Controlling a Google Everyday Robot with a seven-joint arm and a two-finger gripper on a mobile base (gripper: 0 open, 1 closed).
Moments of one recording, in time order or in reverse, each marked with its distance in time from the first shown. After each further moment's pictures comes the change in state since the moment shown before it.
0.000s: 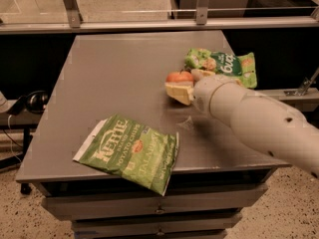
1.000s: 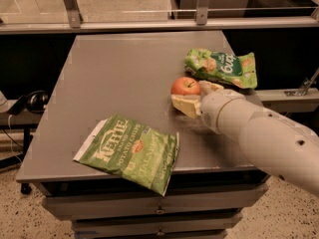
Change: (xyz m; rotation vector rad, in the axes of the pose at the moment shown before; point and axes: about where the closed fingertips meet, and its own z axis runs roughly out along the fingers) arm 0.029 -0.002 -0.029 0.038 0.042 0.004
